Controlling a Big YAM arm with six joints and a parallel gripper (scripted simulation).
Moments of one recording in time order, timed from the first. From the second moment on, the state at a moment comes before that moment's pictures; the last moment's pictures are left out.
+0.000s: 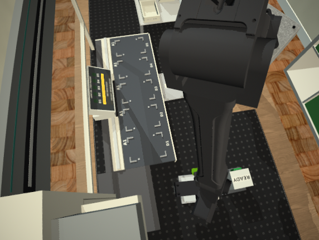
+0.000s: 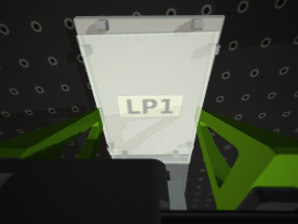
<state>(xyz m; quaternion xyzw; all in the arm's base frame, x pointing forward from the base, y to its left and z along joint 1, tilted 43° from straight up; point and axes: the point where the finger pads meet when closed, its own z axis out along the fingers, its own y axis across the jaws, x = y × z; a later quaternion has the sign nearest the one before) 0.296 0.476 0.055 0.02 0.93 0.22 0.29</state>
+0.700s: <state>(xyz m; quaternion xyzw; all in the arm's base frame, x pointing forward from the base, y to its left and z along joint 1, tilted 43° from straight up) 0.296 0.476 0.055 0.02 0.93 0.22 0.29</state>
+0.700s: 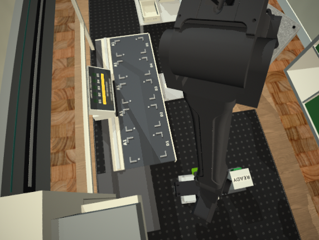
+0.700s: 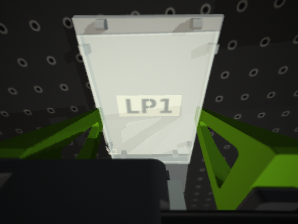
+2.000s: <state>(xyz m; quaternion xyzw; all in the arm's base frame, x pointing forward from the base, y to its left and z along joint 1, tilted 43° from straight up) 0.299 0.478 0.050 0.02 0.93 0.22 0.29</state>
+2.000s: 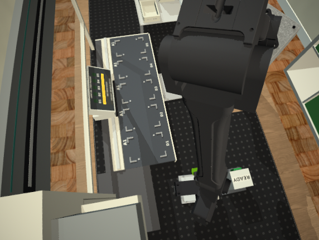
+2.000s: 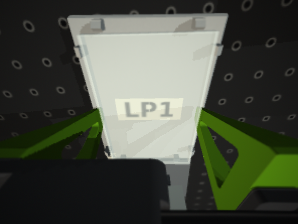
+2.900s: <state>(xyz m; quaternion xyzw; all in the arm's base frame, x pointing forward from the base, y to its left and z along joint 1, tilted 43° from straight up) 0.300 0.479 0.048 0.02 0.93 0.22 0.29</state>
